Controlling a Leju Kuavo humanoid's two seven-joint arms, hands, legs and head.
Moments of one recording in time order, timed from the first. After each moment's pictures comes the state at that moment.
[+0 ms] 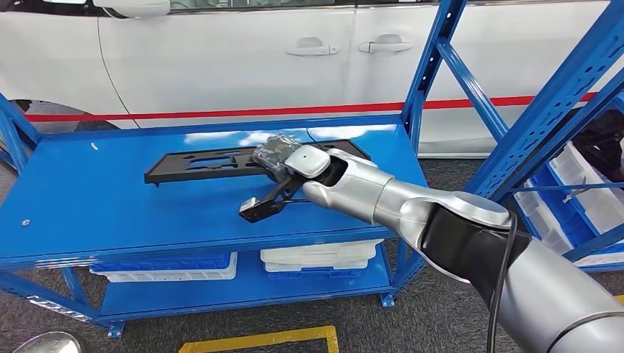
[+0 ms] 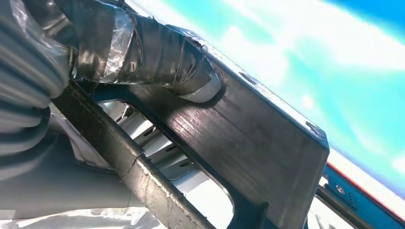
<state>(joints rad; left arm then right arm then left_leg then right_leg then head) -0.09 -0.15 1.29 -0.20 -1.21 -0.10 -0.18 -1.06 -0.32 1.04 -0.86 0.80 0.22 -0.11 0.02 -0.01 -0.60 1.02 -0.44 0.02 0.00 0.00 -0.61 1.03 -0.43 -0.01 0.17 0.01</state>
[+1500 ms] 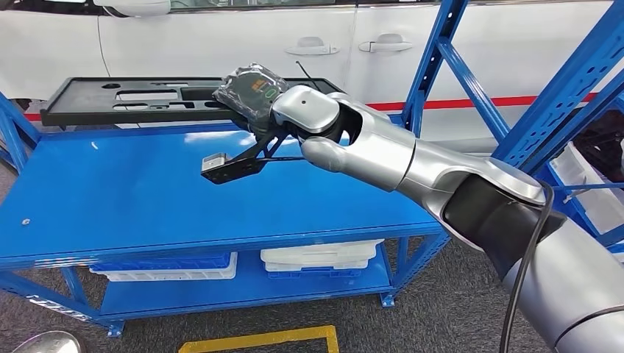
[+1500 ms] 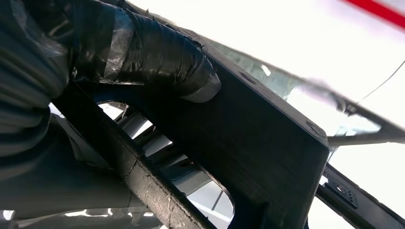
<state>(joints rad) -0.09 -0.14 1.29 -0.20 -1.20 -0.12 -0.26 -1.22 -0.42 0.95 -1.26 0.73 0.29 -0.03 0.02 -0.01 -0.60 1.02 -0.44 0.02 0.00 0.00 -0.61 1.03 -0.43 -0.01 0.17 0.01</state>
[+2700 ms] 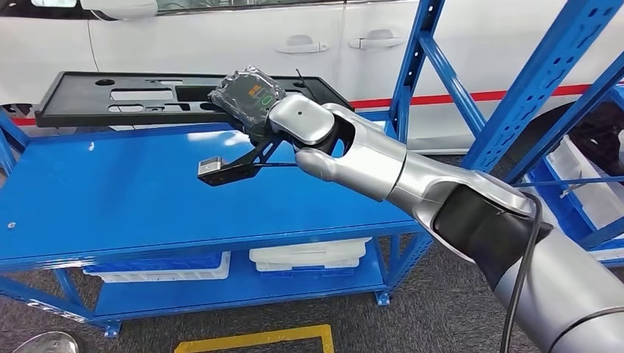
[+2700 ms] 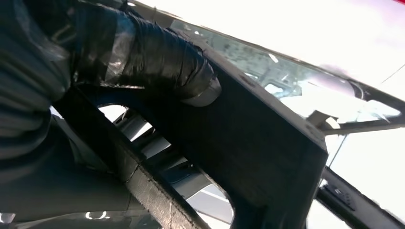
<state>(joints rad) -0.10 -0.16 1.28 -0.20 -1.21 -0.09 -0.28 -1.16 -0.36 0.89 -1.23 0.87 0.23 -0.07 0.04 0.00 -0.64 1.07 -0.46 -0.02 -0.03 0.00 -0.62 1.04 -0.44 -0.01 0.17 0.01</state>
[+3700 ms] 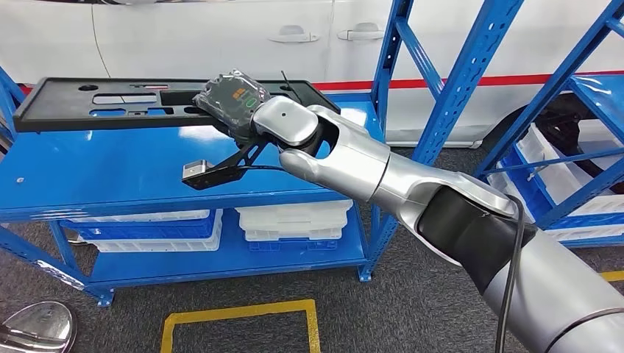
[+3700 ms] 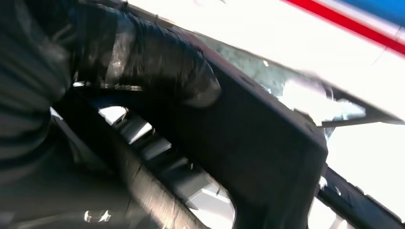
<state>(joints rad) -0.11 -0.18 1.27 -0.21 -1.20 -0.09 -0.28 -1.16 -0.28 0.88 -1.14 0.89 0.23 -0.11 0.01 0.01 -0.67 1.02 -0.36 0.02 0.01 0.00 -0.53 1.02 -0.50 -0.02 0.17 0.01</state>
